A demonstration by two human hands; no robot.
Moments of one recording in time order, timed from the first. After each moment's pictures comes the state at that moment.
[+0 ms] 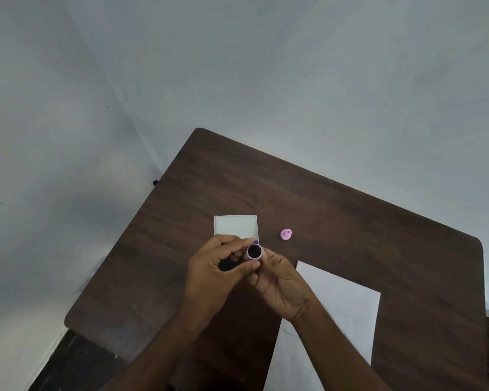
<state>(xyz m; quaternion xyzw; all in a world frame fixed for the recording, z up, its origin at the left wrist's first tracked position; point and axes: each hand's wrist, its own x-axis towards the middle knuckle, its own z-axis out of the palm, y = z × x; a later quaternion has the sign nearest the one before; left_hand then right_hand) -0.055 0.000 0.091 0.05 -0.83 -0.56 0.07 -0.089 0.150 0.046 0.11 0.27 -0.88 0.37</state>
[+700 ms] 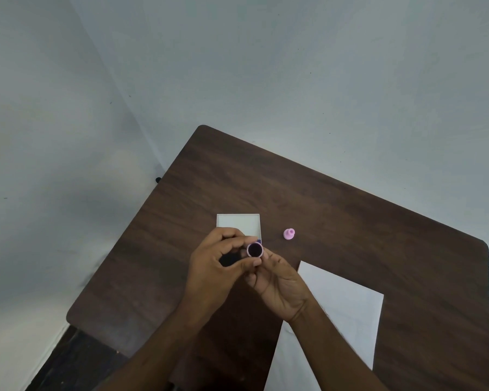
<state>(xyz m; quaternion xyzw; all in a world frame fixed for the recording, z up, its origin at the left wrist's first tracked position) -0.061 -0.002 0.100 0.05 -0.82 -0.56 0.07 -0.089 0.145 0.045 0.10 0.22 -0.89 0.39</state>
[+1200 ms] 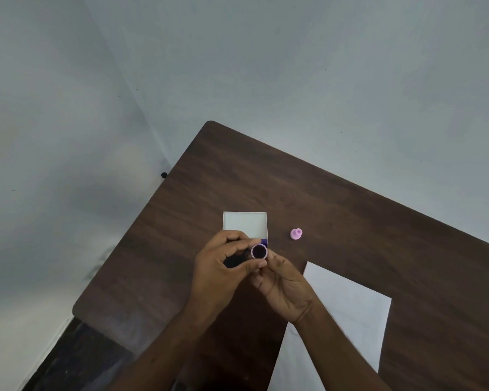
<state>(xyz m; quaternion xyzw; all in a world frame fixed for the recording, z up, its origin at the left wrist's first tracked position) -0.058 -0.006 0.088 0.08 -0.82 -0.57 0.07 -0.089 0.141 0.041 0.13 0.25 -0.87 0.40</state>
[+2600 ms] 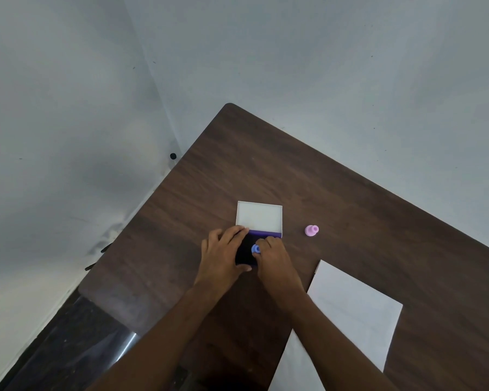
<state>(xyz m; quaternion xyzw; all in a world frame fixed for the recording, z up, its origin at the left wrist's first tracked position) -0.059 -0.035 -0.035 0.08 -0.96 -0.24 -0.10 -0.101 0.111 -0.033 -0.19 0.93 -0.17 0.26</state>
